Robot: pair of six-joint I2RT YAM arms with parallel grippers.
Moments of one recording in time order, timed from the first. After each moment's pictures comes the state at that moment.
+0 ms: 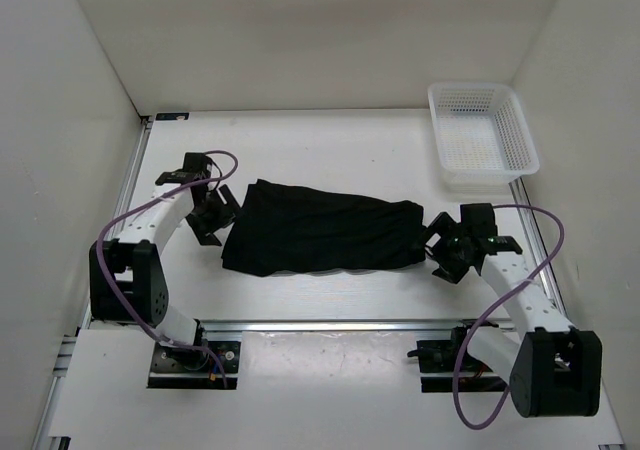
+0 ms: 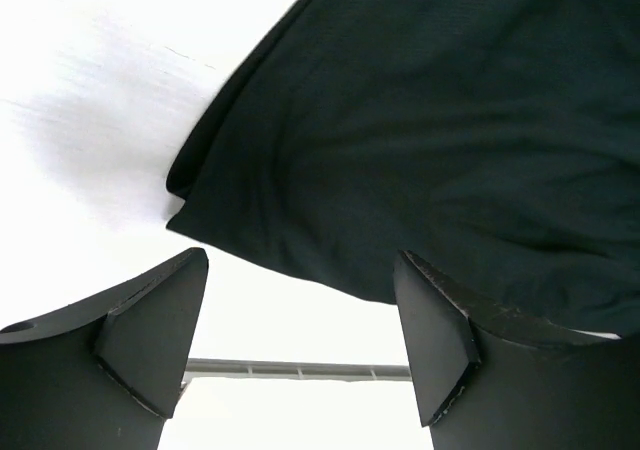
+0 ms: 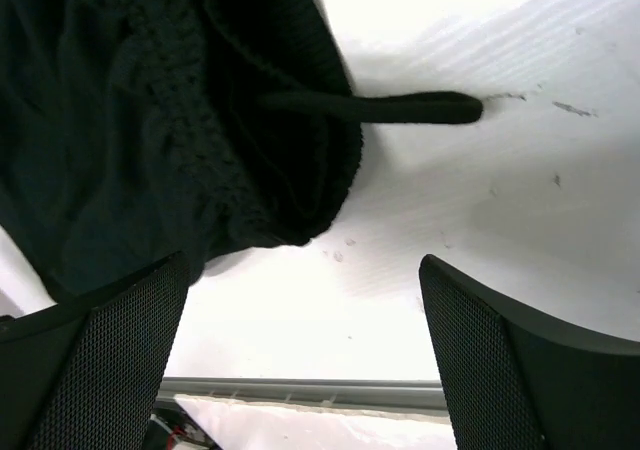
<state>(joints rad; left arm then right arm) -0.07 1.53 1.07 -0.85 0.13 -0.62 0.07 1.02 0.57 -0.62 -0.21 0.81</state>
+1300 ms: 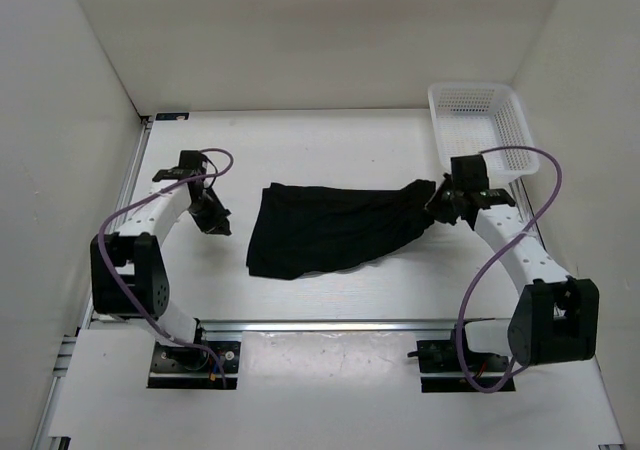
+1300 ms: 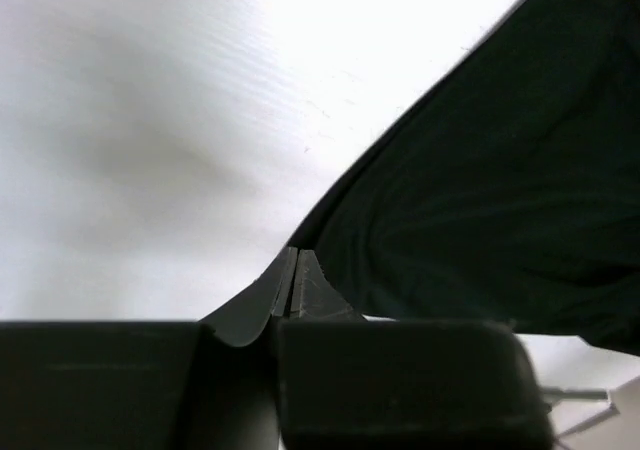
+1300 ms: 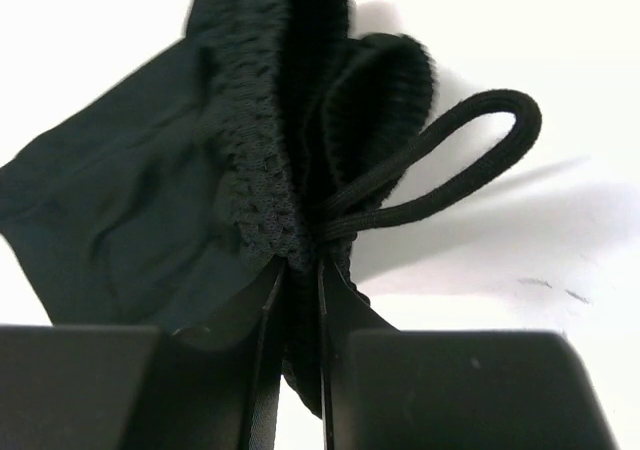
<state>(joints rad) -0.04 1.52 1.10 -0.86 0.10 -0.61 0.12 1.29 0.90 -0.55 -0.05 0.70</state>
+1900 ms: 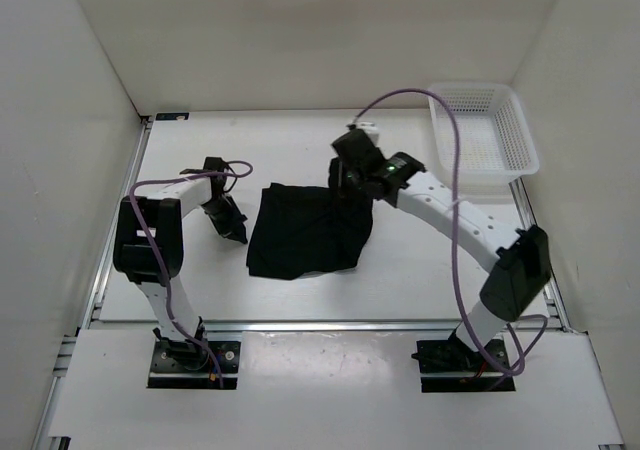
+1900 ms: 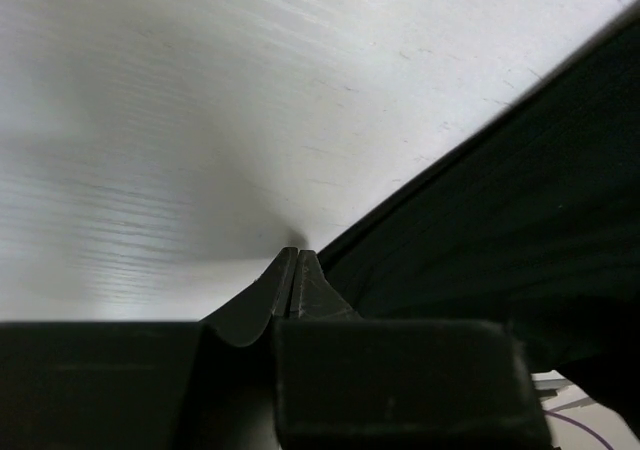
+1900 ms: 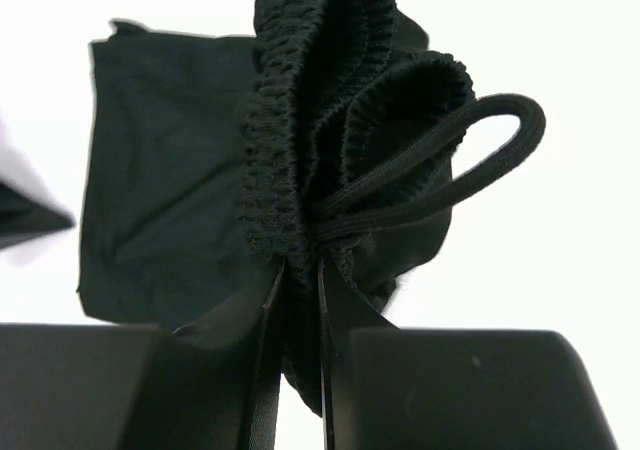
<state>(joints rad) -0.10 1.82 1.13 -0.76 0.17 -0.63 0.75 1.59 1.48 -0.74 0.31 0.60</state>
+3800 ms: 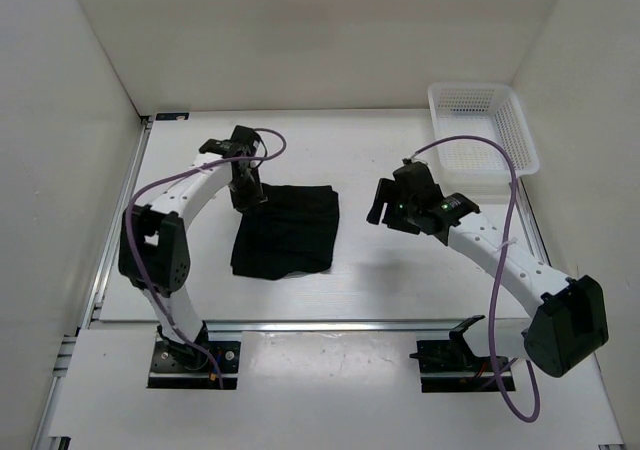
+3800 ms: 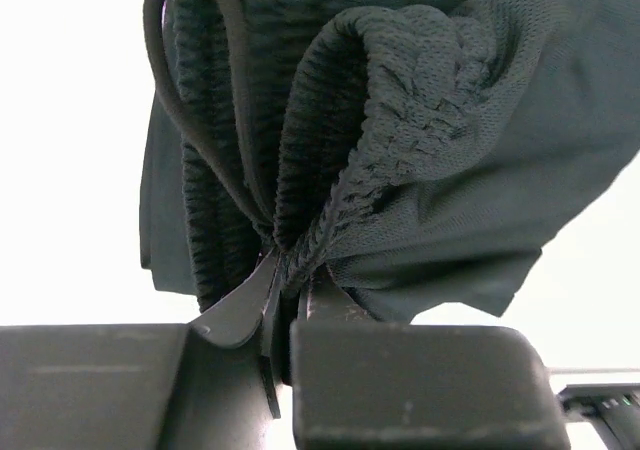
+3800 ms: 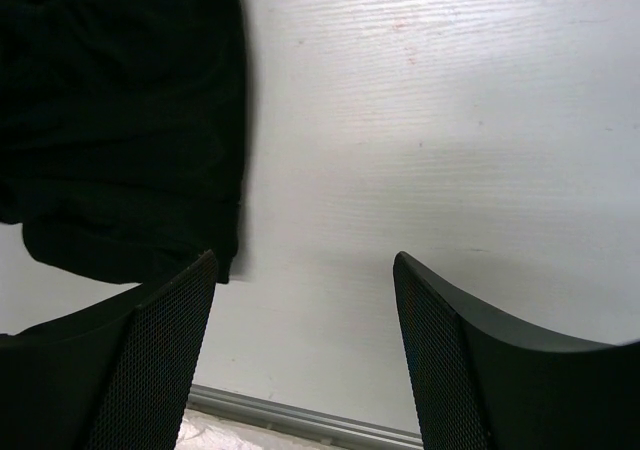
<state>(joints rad) -0.32 1.79 1.43 -0.97 0.01 -0.52 0.58 1.26 1.00 -0.58 0.09 0.67</state>
